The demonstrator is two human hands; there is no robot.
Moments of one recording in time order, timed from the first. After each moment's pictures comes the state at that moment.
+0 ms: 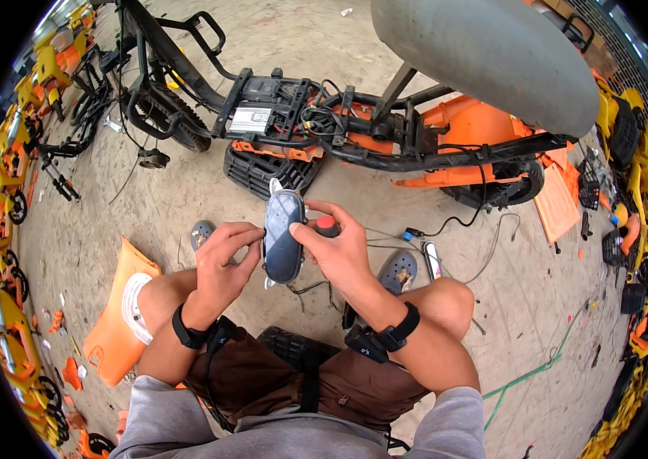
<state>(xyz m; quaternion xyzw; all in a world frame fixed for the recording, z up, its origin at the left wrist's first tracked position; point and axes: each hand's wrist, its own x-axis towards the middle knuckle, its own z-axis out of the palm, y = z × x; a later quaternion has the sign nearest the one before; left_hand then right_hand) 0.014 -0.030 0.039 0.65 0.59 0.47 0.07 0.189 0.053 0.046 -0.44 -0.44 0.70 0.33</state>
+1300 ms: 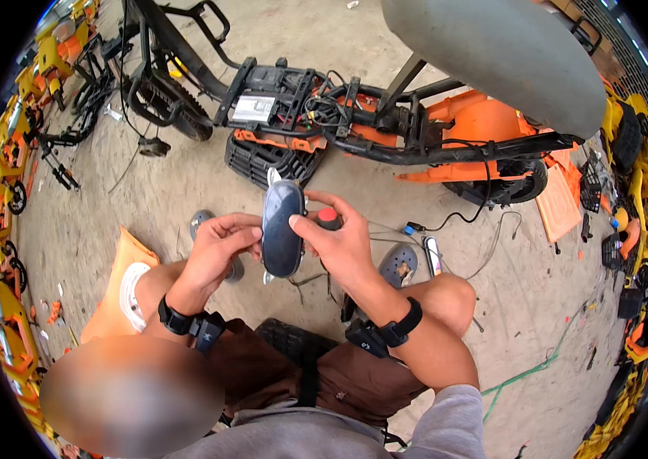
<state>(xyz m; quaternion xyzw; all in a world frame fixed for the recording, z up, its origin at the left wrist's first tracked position) -0.007 -0.029 0.038 0.29 0.50 0.53 0.62 0.189 0.053 0.049 -0.43 -0.45 0.71 0.33</state>
